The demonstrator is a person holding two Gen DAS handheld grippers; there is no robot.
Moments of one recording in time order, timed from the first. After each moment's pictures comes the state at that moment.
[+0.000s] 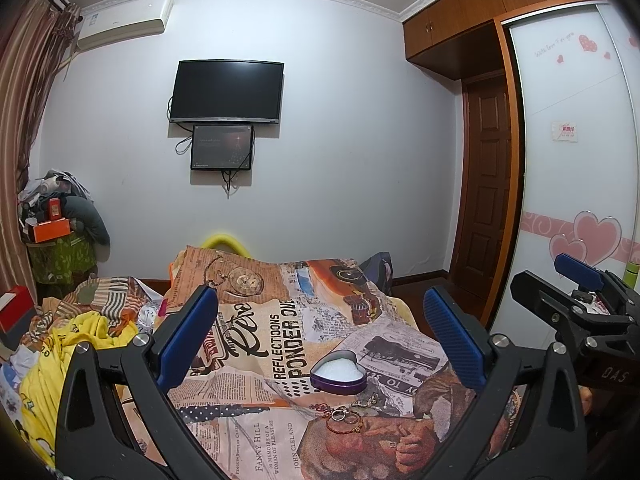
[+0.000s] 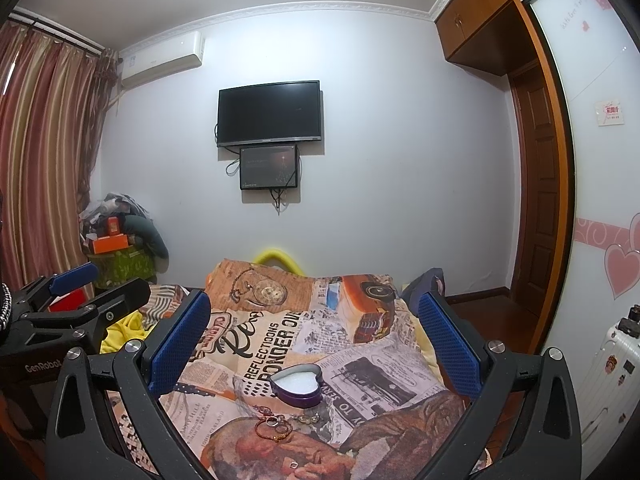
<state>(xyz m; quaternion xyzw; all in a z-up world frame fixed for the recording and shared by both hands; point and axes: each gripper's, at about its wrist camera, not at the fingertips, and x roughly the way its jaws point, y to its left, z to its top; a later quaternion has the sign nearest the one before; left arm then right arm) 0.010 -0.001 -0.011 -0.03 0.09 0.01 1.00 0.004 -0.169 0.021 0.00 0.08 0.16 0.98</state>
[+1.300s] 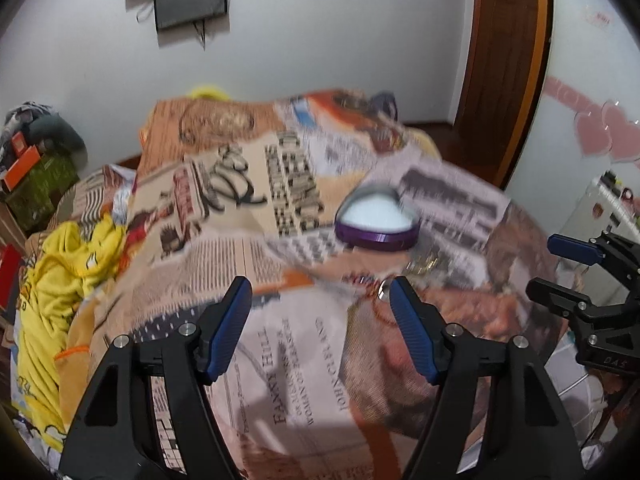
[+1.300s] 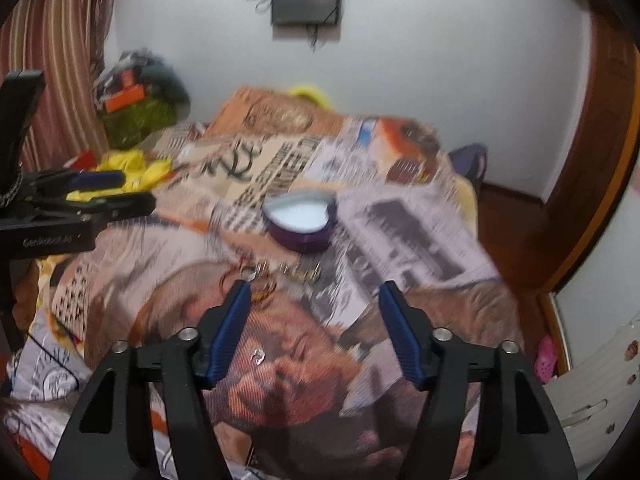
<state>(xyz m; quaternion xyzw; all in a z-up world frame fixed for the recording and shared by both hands) 0.136 0.026 -0.156 0.01 0.39 -0.01 0.92 0.090 -0.164 -0.097 -0.11 0.35 0.24 0.90</state>
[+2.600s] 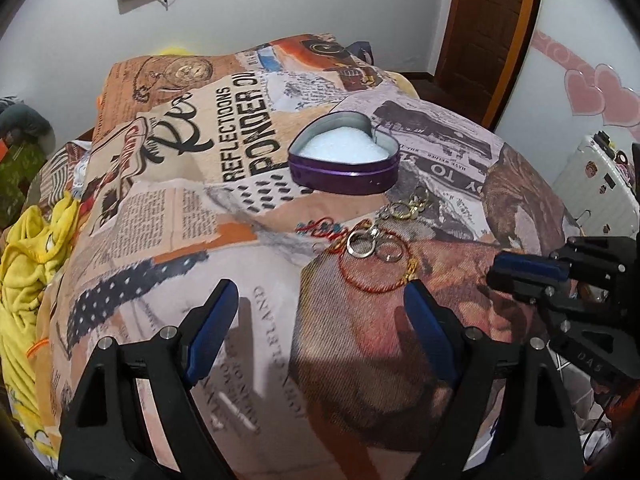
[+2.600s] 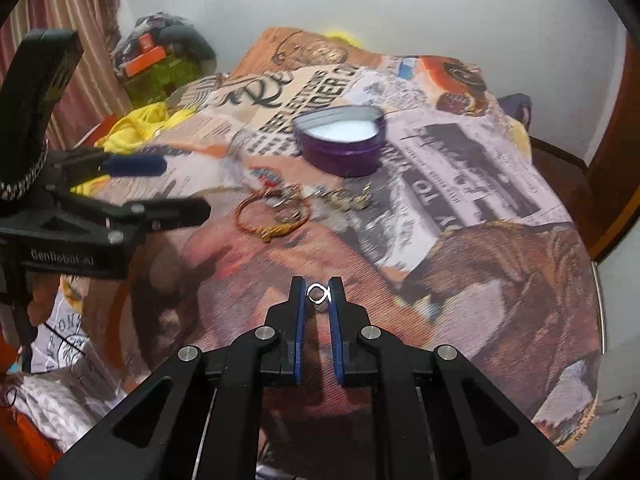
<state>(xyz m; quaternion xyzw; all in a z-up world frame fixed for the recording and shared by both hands) 0.166 -0.004 -0.206 0.01 0.46 -0.06 0.89 0.105 -0.157 -0.153 -0.09 0.43 0.28 0.85</state>
